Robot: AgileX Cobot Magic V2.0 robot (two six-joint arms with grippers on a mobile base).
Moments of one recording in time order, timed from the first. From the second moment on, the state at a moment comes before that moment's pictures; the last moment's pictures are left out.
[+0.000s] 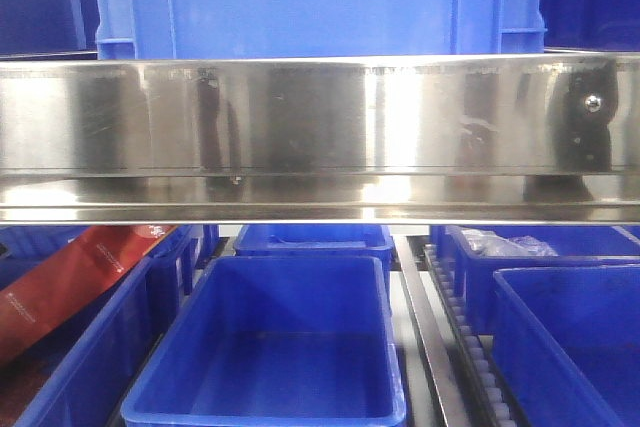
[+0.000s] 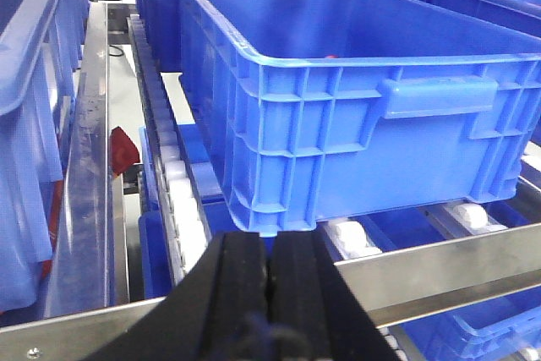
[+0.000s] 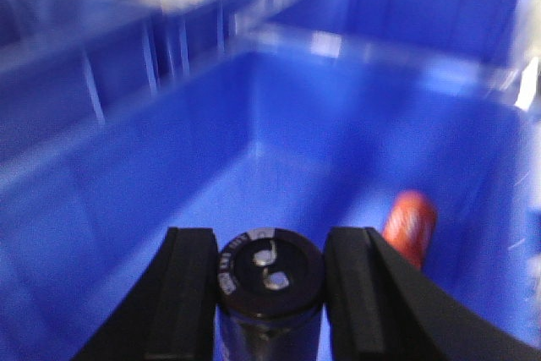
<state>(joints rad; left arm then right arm) -0.43 0.49 -0.83 -0.03 0.68 -0.09 0.46 1.58 -1.74 0.16 0.64 -0.06</state>
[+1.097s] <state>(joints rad) -0.43 0.49 -0.83 -0.08 0.70 -0.09 0.46 1.51 -1.75 0.16 0.67 -0.06</state>
